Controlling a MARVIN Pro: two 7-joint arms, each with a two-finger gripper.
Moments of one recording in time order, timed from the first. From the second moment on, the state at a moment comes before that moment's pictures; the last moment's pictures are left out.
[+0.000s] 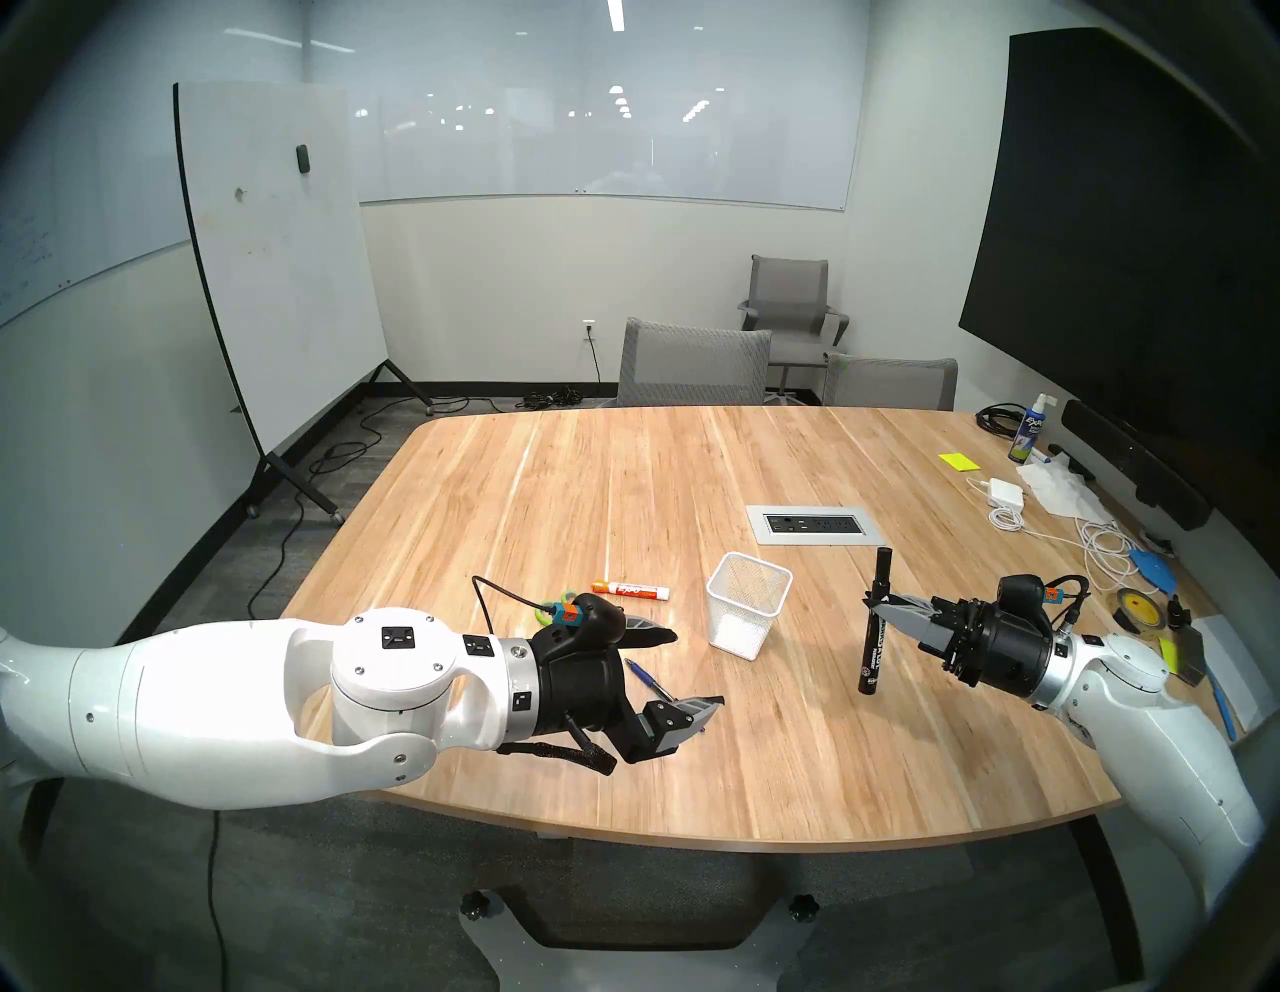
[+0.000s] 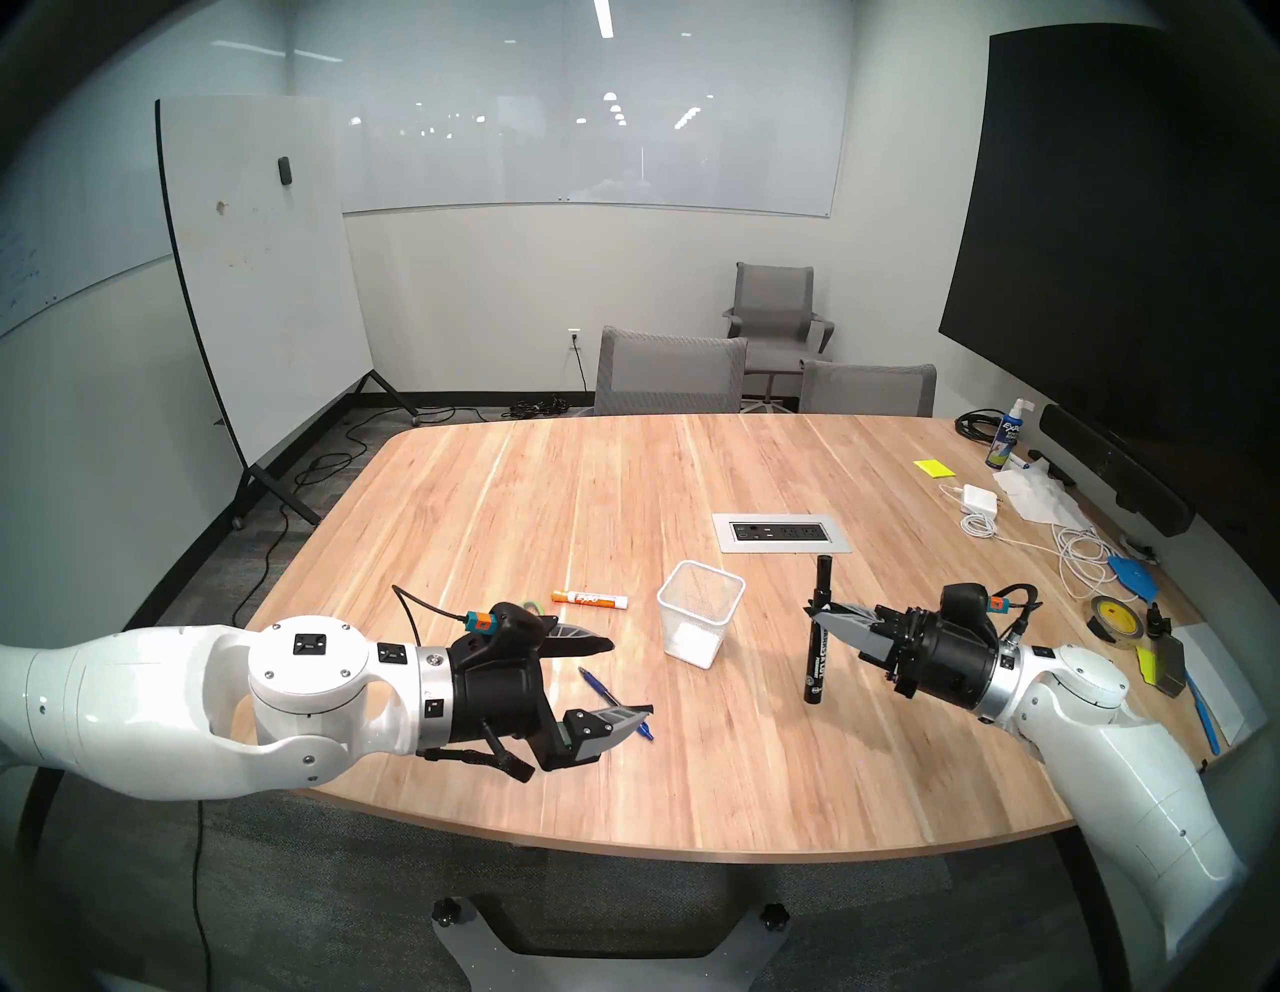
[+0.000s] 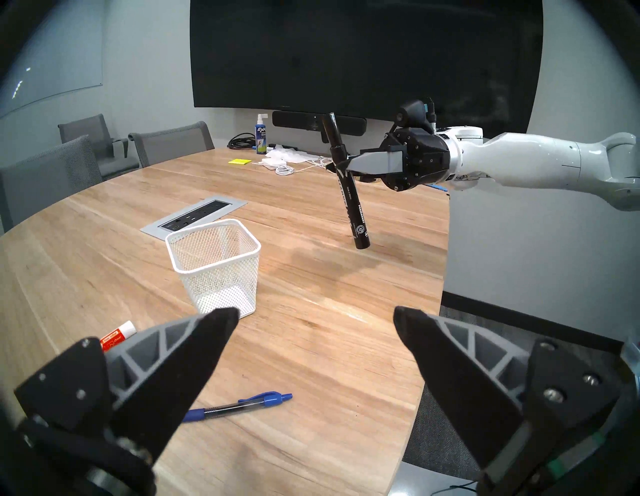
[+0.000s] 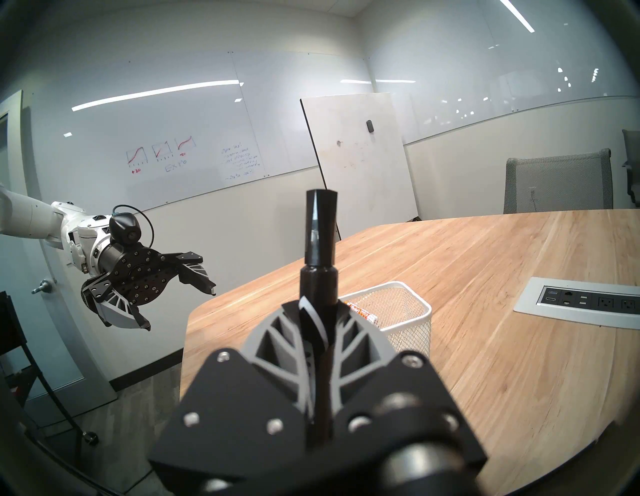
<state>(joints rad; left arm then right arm) 0.61 -0.43 -0.01 -2.14 -1.09 0.06 -0.04 -1.73 -0.64 1.56 -1.56 1.06 0.03 1.02</state>
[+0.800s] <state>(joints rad) 0.63 -0.41 -0.01 -2.13 -1.07 0.01 -0.03 -1.73 -0.64 1.56 -1.56 1.06 0.03 1.02</state>
